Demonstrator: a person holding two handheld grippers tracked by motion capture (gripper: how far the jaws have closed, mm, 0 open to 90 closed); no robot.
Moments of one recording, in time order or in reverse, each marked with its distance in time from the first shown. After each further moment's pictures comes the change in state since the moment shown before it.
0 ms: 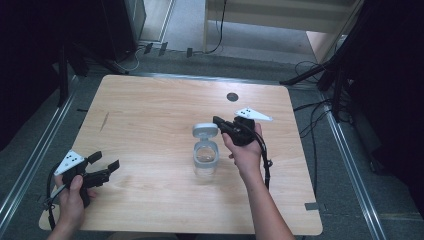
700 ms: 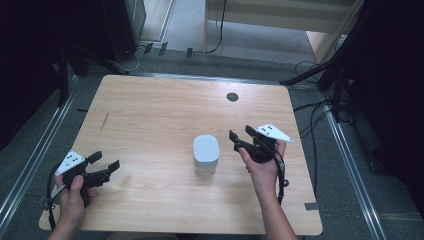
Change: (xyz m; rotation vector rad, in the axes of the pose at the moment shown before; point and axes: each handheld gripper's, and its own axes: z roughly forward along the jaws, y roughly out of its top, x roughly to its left) left arm -0.001 0.000 0.000 0.004 0.007 0.008; right arm -0.021 -0.029 -0.055 -0.050 -0.227 -0.029
